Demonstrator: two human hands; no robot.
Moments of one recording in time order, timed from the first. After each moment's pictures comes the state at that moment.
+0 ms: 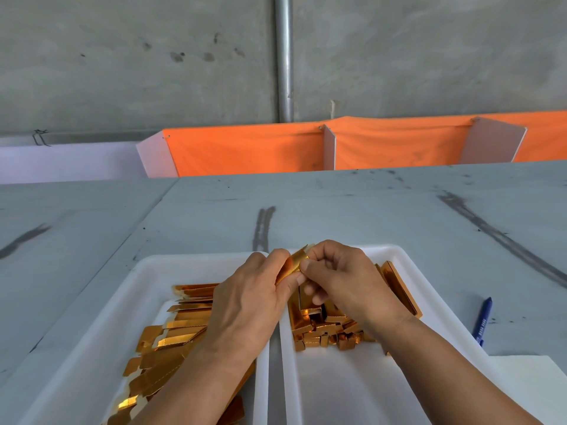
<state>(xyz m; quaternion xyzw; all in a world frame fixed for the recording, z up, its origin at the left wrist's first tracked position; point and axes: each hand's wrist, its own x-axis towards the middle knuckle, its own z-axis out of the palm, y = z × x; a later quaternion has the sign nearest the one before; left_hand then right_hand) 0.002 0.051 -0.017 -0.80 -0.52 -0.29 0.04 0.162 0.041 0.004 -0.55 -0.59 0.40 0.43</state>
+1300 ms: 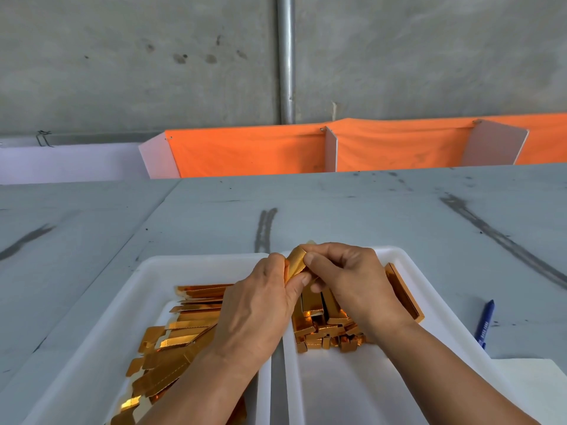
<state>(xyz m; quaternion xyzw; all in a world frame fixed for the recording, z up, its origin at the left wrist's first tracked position) 0.009 0.048 -0.017 -0.80 -0.54 -0.27 0.03 0.157 0.036 0.005 -0.51 -0.55 0.40 0.52</state>
